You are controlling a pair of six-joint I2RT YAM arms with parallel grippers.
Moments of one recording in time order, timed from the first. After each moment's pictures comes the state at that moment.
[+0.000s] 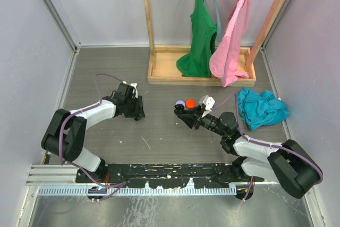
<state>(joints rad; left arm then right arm) -0.41 1.53 0.77 -0.25 0.11 -0.42 0.61 1.12 0.17 1.02 -0.43 0.16</state>
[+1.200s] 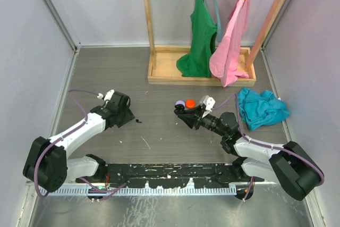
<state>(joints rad) -0.46 1.18 0.65 -0.46 -0.22 -0.94 0.61 1.09 0.17 0.99 -0.43 0.16</state>
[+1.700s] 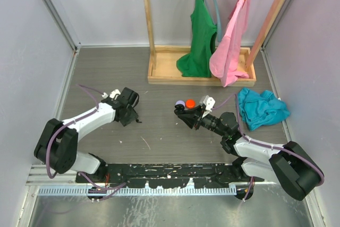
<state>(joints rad) -0.51 1.39 0.79 -0.59 -0.28 -1.12 0.61 1.10 0.17 0.99 -0.43 0.16</state>
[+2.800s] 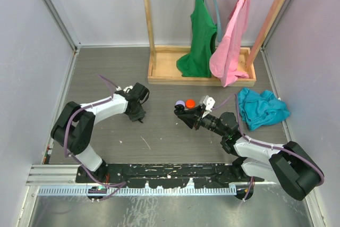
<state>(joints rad) -0.56 1.63 0.94 -0.58 -0.24 -0.99 0.61 1.10 0.17 0.99 -0.44 0.16</state>
